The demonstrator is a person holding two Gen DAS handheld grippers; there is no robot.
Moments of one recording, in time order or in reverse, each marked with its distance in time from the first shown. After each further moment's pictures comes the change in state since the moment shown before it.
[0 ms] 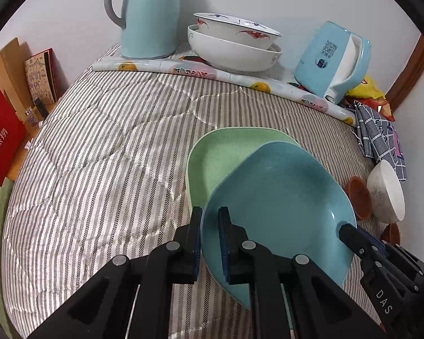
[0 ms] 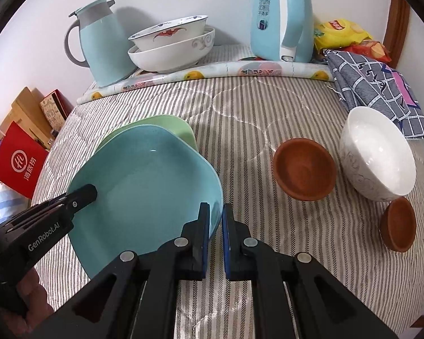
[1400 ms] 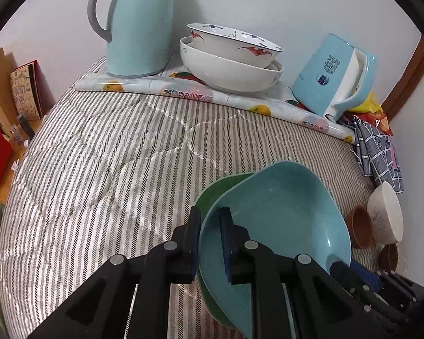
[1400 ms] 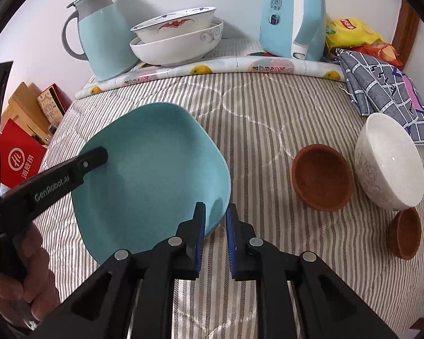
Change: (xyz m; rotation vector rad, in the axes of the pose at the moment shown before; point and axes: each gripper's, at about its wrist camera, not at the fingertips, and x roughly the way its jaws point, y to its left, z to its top) left arm 0.020 0.009 0.039 0.023 -0.043 -0.064; right arm 0.012 0.016 0.012 -0.010 0.046 -0.011
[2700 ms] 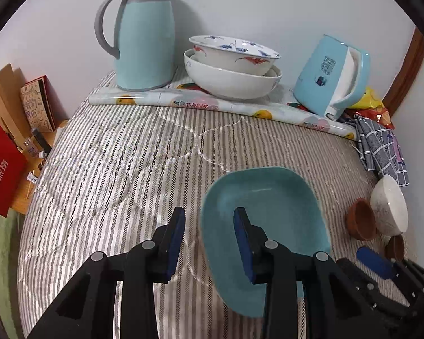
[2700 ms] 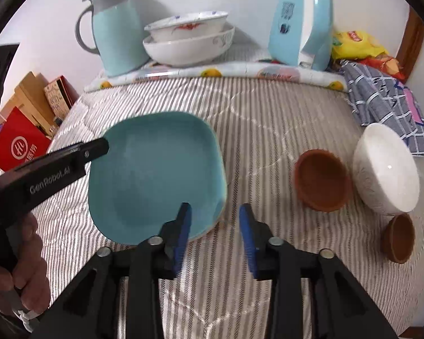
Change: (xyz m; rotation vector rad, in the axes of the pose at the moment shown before) left arm -0.029 -0.009 -0.005 0.044 -0.036 0.069; right arm -0.017 0.005 -0.005 -0.060 -0.034 -0.003
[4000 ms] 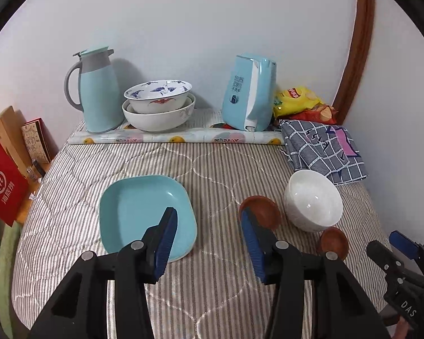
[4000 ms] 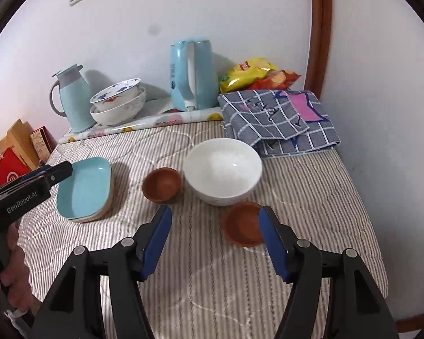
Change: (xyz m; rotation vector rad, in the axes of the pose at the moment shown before) left arm -0.091 -0.161 -0.040 0.088 -0.152 0.008; right arm -0.130 -0.183 -0.056 0.113 -0.212 -0.093
